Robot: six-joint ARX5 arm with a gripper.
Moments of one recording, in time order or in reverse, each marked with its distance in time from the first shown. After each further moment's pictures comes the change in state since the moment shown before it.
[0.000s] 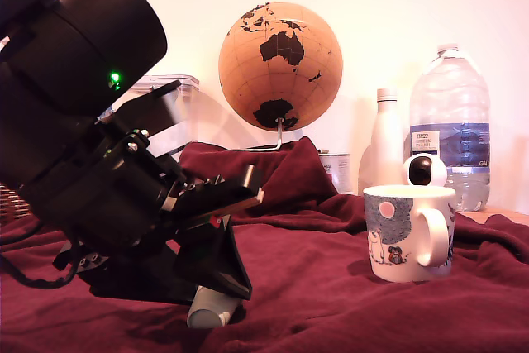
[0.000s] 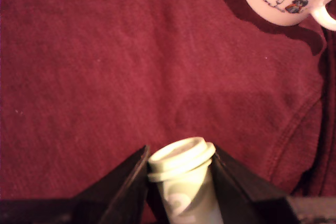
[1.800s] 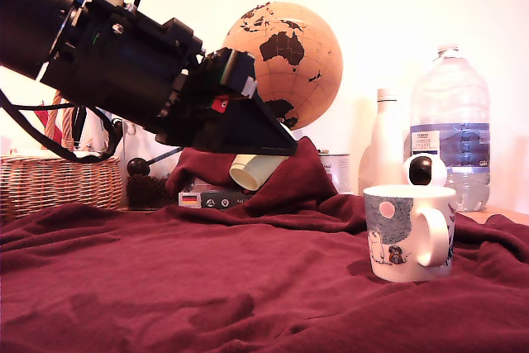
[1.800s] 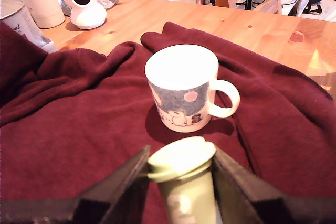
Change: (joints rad) arm 0.000 -0.201 0.004 0.177 0.109 0.603
